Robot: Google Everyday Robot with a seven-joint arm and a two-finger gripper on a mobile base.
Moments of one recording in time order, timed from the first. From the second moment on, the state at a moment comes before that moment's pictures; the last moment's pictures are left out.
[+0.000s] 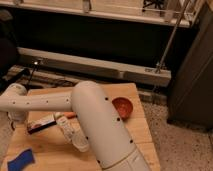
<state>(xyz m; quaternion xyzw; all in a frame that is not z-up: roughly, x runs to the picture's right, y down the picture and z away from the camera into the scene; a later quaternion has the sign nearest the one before) -0.470 0.189 0.816 0.12 -0.34 -0.93 0.06</state>
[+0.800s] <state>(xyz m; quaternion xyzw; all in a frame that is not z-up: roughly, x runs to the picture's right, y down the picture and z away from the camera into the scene) -0.471 0.200 0.806 0.16 -0.37 -0.92 0.02</state>
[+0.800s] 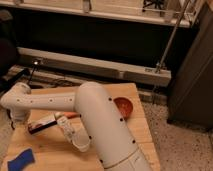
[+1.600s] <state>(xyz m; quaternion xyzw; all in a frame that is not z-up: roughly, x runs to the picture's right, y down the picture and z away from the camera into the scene) -0.472 0.203 0.814 0.14 -0.36 -0.92 -0.01</state>
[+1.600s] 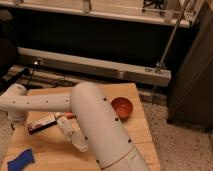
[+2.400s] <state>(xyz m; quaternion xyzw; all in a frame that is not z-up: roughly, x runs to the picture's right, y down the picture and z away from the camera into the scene) -0.425 0.201 0.840 0.09 -0.35 -0.93 0.02</state>
